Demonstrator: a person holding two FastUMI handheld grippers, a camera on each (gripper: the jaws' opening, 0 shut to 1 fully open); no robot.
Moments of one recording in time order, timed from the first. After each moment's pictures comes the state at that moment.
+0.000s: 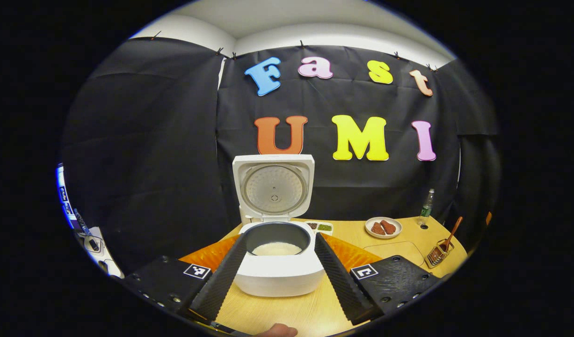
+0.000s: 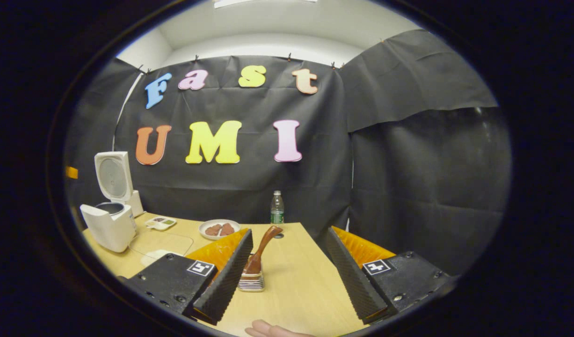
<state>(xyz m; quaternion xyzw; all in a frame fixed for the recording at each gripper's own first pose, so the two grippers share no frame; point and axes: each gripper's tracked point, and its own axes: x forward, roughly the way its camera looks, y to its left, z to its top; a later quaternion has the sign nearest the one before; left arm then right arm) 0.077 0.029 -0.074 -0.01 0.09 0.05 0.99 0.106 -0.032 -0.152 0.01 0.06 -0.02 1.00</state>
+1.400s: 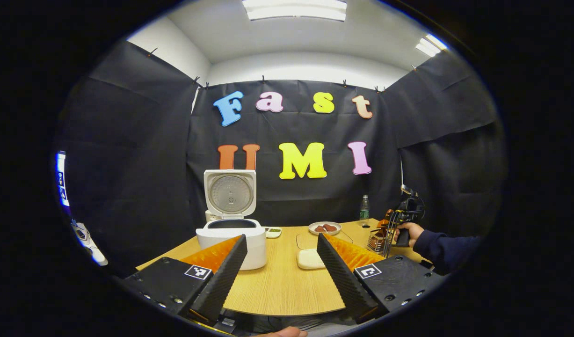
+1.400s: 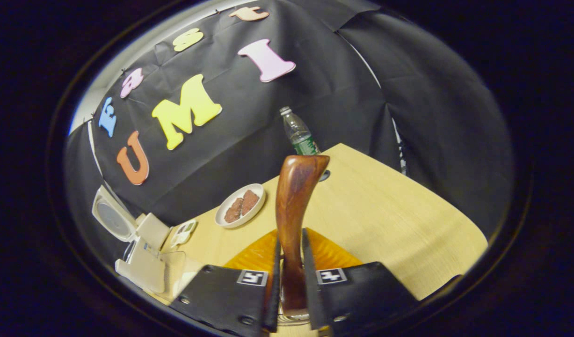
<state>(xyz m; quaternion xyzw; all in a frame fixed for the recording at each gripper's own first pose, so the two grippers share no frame) -0.097 -0.071 -0.081 -0.01 -0.02 -0.09 1.00 0.297 0.037 -0.322 0.24 0.25 0.05 0.94</state>
